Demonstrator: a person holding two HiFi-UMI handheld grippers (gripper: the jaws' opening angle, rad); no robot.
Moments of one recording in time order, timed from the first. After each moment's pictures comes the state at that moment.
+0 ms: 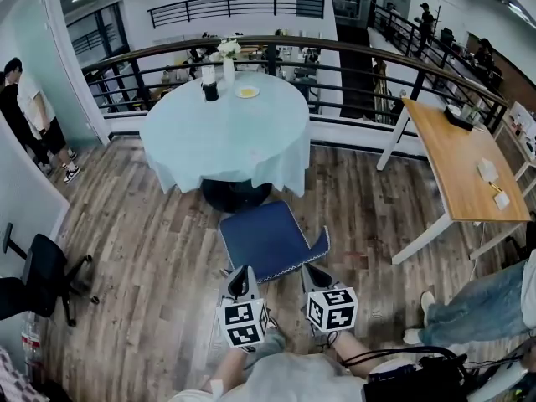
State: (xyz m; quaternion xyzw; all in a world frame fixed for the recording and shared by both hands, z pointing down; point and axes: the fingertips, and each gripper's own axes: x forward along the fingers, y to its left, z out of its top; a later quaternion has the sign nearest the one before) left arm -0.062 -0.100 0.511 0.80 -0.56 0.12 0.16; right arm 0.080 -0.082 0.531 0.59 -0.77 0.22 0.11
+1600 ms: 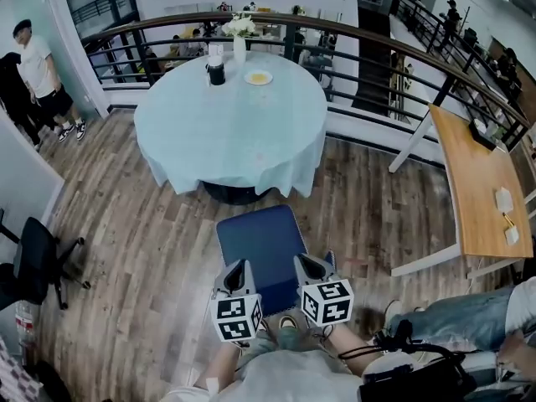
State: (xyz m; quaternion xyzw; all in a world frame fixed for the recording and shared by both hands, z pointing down) left arm -0.046 -0.240 0.535 0.79 -0.56 0.13 0.21; right arm 0.083 -0.241 0.539 0.53 -0.80 0.23 0.14
